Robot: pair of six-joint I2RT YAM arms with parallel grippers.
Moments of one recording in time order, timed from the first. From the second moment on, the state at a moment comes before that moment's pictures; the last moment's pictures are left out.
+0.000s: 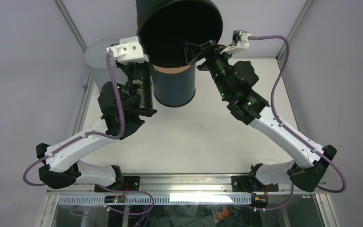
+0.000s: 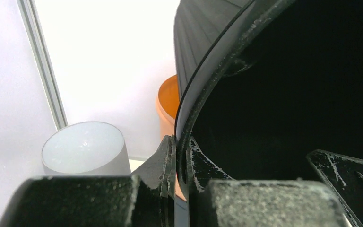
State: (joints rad) left arm -1.13 1.24 1.54 0.42 -1.14 0.52; right arm 0.84 1.29 1.45 0.16 0.42 0.46
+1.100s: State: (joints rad) left arm -1.17 1.64 1.64 1.23 -1.08 0.91; right arm 0.83 0.83 1.33 -0.15 0.33 0.37
